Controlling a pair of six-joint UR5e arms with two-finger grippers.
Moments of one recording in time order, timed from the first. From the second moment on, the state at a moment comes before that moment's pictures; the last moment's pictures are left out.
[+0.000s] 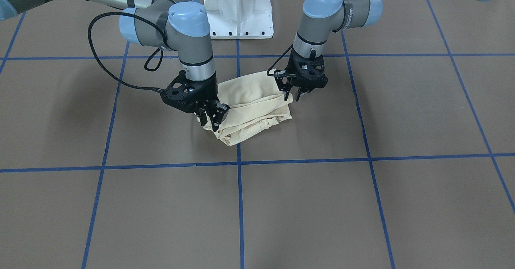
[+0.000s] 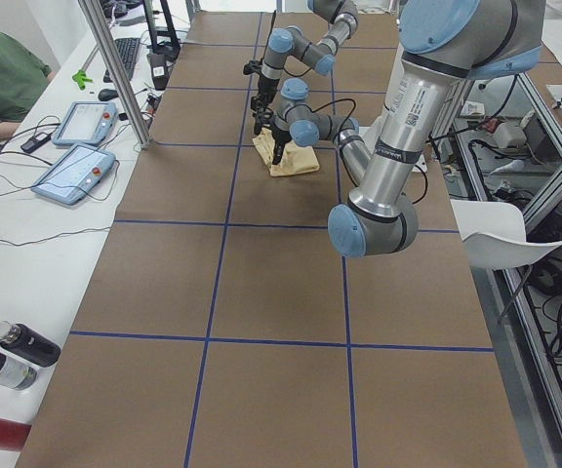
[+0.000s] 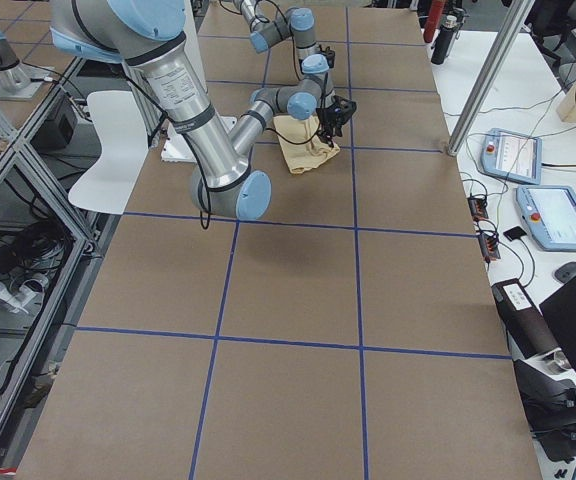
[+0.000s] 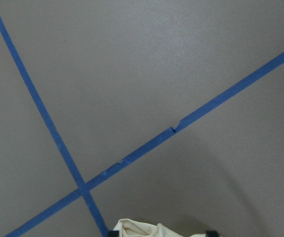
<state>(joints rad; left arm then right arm) -0.57 -2.05 -1.82 -1.77 -1.79 -1.11 0.58 -0.87 1.62 -1.46 1.73 1.77</state>
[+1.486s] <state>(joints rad) -0.72 -2.03 -1.80 -1.77 -1.98 -0.77 0.35 -0.82 1.58 -1.58 1.57 1.19</state>
